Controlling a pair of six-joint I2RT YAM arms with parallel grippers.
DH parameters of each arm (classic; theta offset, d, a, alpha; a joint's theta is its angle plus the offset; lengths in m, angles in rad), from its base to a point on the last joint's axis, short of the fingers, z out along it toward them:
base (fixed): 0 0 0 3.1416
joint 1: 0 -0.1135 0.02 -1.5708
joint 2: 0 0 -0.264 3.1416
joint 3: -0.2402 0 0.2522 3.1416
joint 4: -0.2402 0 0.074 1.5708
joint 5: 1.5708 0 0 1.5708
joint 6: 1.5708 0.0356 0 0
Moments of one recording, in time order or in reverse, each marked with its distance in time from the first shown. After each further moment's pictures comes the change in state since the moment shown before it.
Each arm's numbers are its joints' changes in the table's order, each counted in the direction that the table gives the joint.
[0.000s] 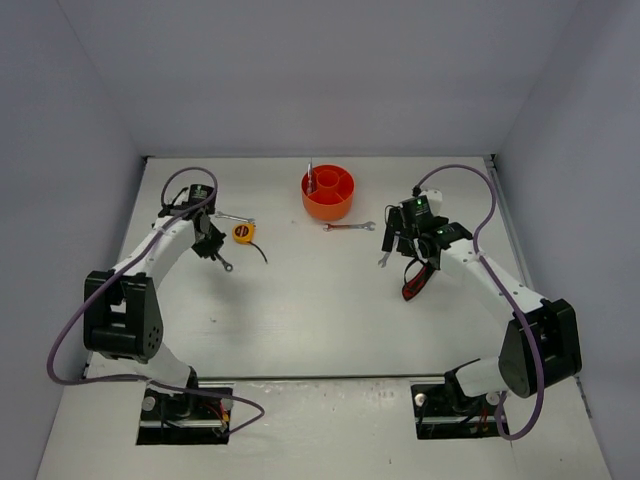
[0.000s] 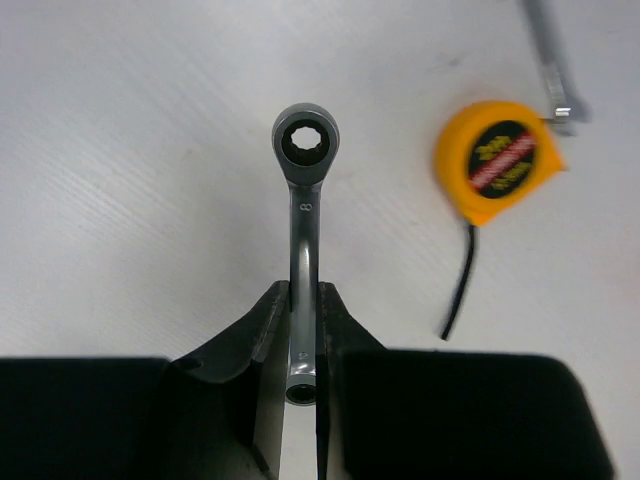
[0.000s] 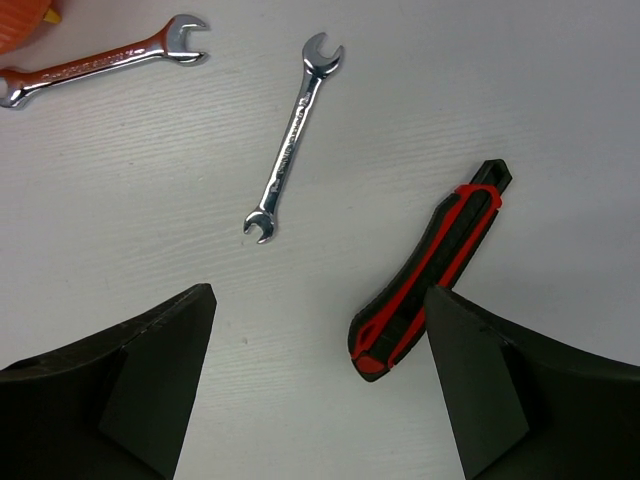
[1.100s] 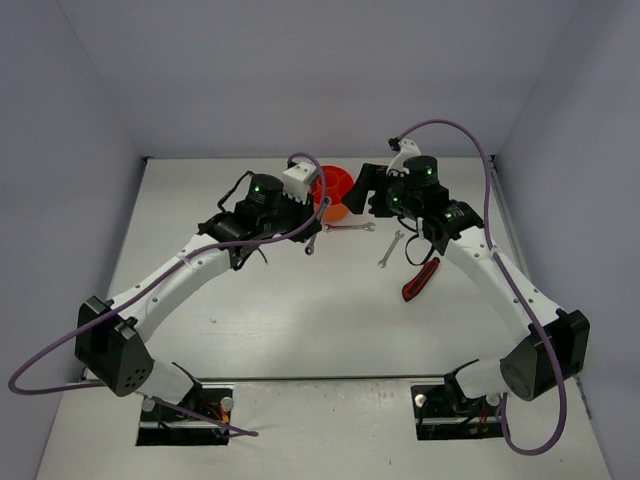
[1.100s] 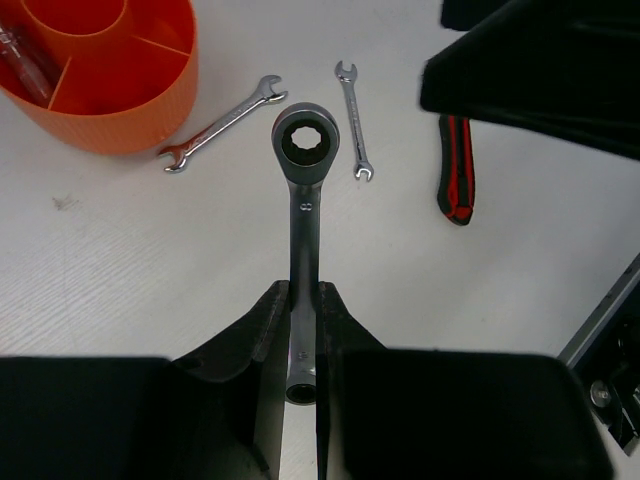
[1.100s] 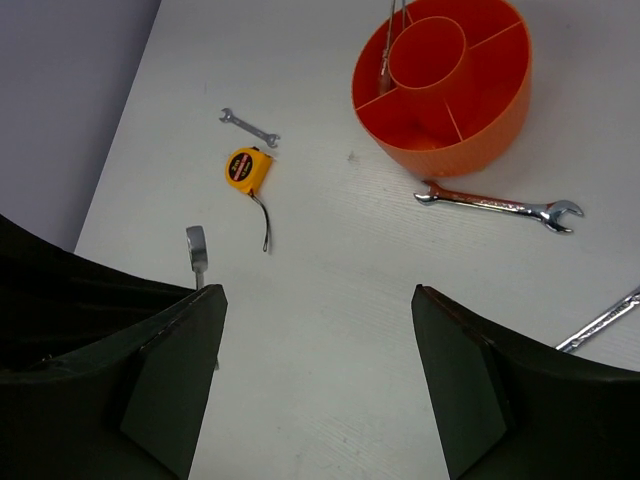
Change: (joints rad) left arm 0.491 0.157 -0.127 0.388 0.473 0.708; right arm -0.062 0.012 -0.281 0.186 -0.503 -0.017
